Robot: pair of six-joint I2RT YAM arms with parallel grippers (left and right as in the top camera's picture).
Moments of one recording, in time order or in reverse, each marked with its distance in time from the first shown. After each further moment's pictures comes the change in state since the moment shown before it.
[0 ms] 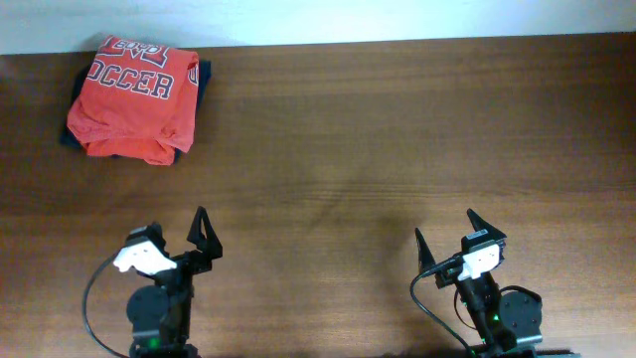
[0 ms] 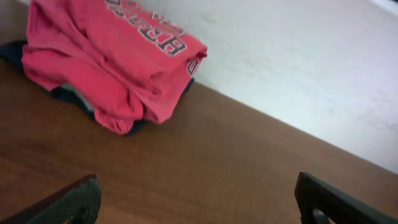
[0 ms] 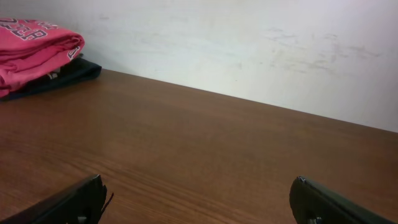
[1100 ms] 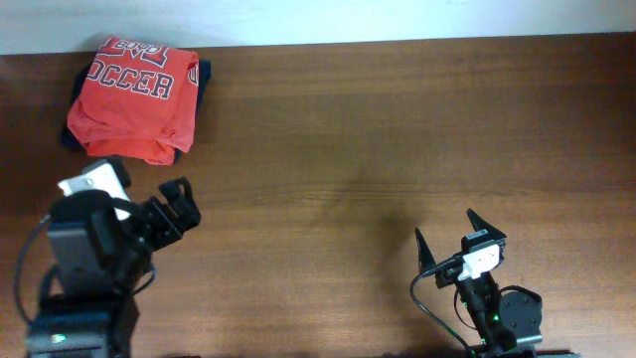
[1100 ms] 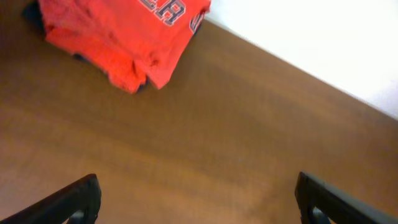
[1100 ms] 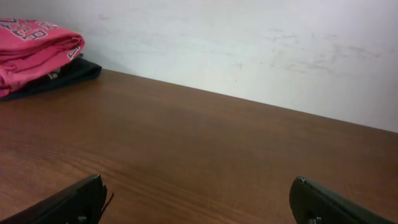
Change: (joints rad) left arm 0.000 0.443 1.010 -1.046 0.057 -0.001; right arm 0.000 0.000 0.000 0.000 0.000 0.000
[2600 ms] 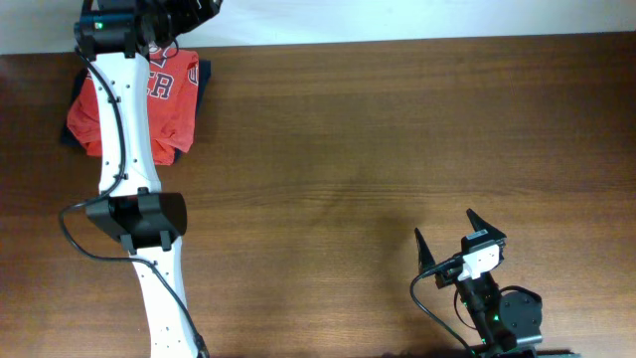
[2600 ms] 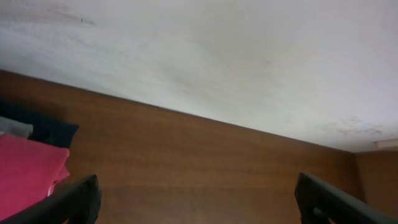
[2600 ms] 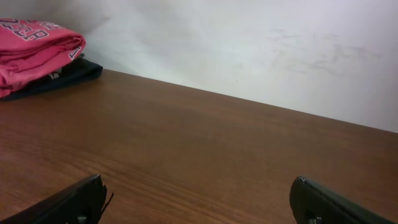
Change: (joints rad) left arm 0.000 1.688 1.869 -0.259 0.385 -0.009; right arm 0.000 0.000 0.000 0.002 -0.003 0.000
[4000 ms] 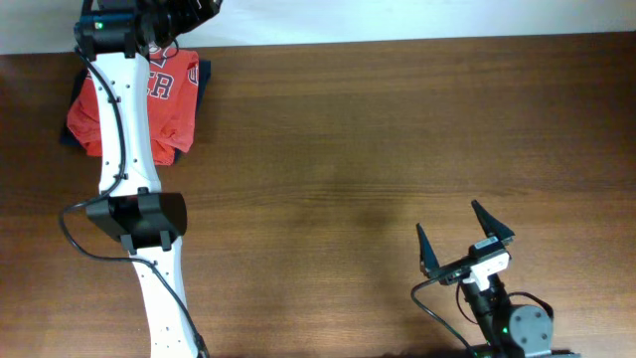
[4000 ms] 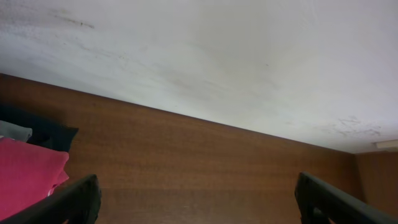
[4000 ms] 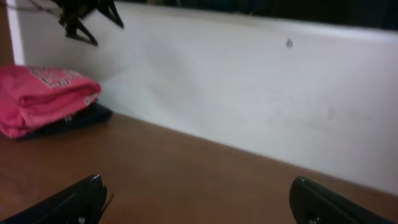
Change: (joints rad) left arm 0.000 0.000 0.000 0.015 0.000 0.000; right arm 0.000 0.000 0.012 0.171 -0.051 -0.011
